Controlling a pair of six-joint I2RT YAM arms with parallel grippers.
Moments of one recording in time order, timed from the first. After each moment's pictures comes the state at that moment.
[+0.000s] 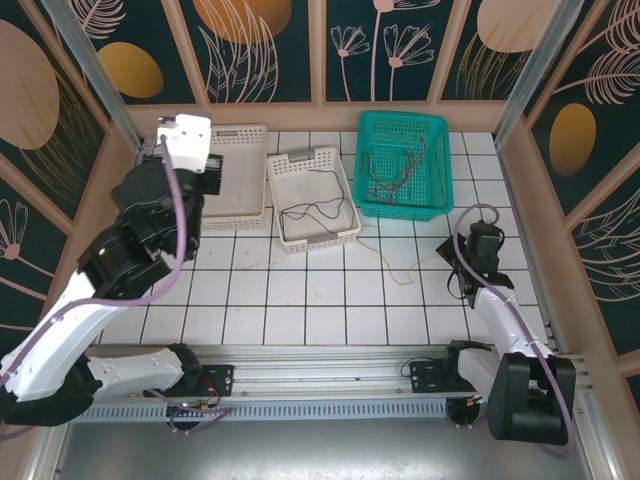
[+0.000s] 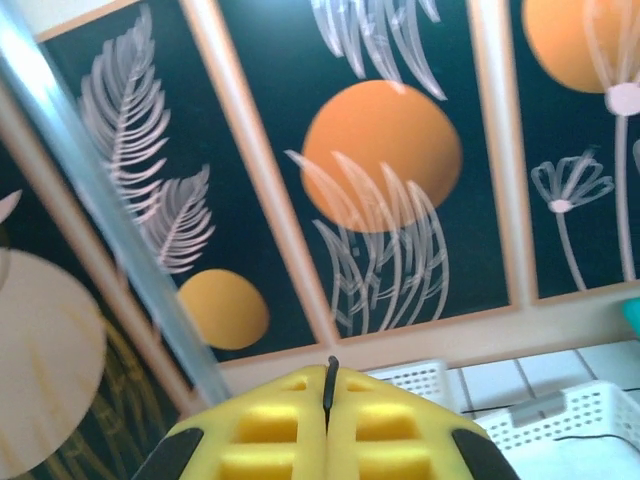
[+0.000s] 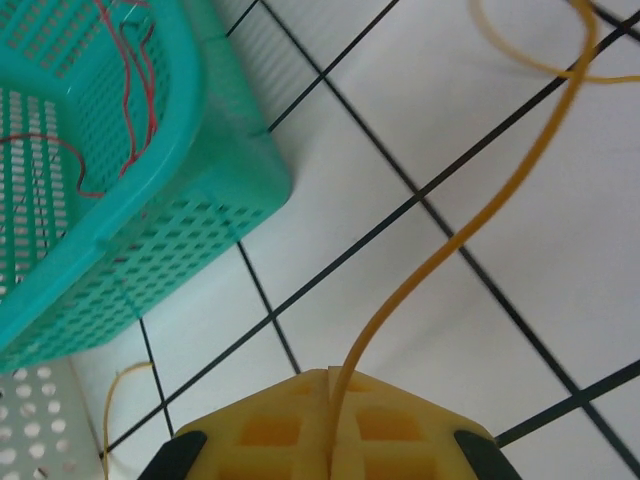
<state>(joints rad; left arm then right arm) -0.89 1.11 1.61 -0.48 -0.93 0.28 -0.06 1.00 0.44 -0.12 -0.07 0.68</state>
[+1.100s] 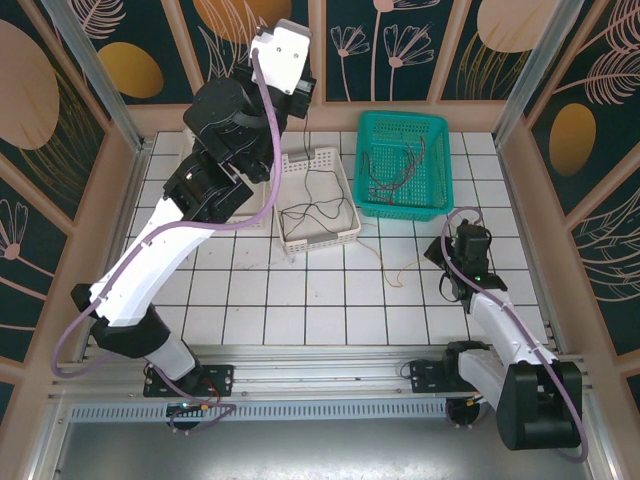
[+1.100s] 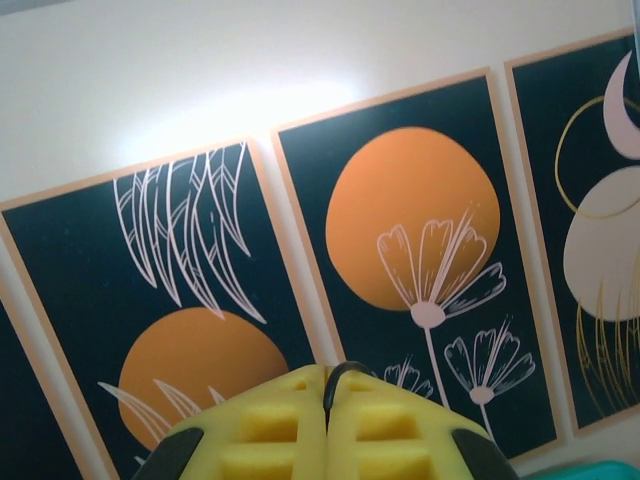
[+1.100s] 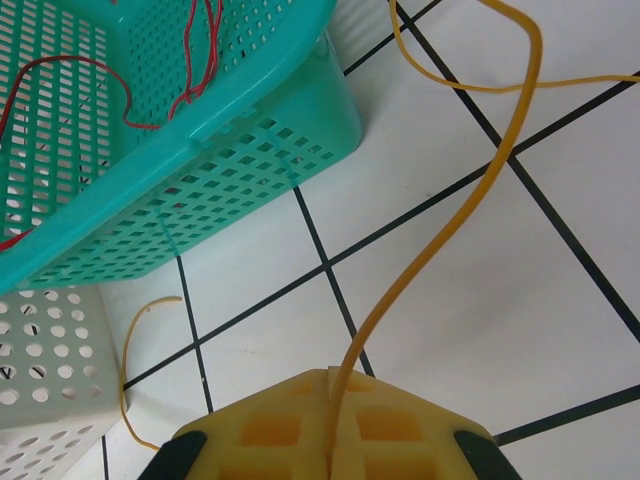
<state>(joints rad) -0.89 1.63 2.19 -0.22 -0.59 0.43 0.06 0.96 0.42 -0.12 -0.06 0.65</state>
